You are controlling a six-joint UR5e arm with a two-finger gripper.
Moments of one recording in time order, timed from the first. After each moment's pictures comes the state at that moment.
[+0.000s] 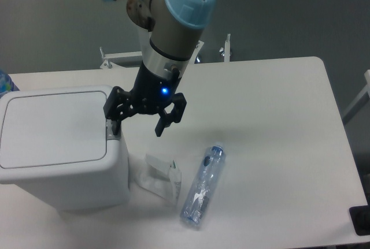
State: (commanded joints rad) arm 2.36 -1.75 -1.53 -1.19 1.08 0.08
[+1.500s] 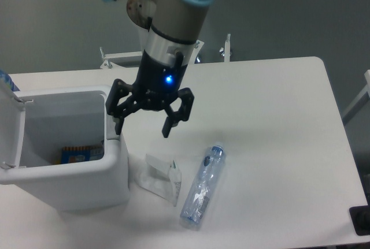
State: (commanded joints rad) arm 2.41 -1.75 -1.39 -1.11 1.21 0.12
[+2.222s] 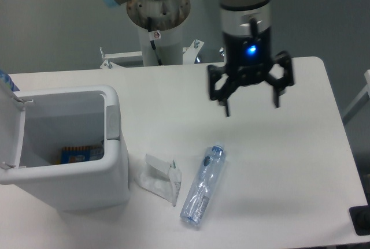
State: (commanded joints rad) arm 2.64 -1.71 -1.41 -1.17 1.52 0.74
